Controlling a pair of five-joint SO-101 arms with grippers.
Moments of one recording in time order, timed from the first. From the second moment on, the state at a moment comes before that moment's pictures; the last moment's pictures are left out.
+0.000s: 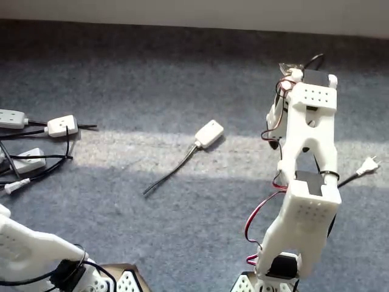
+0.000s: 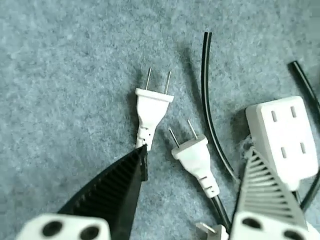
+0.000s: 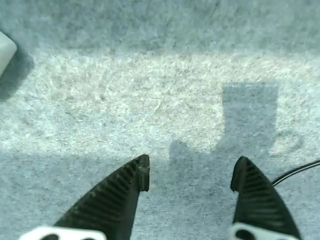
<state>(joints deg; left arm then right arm) -67.3 20.4 -0.7 54.0 9.6 3.7 28.6 -27.0 98.7 11.1</state>
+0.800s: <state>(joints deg) -71.3 61.1 -58.1 78.1 0.1 3.7 28.6 -21.3 98.7 11.1</state>
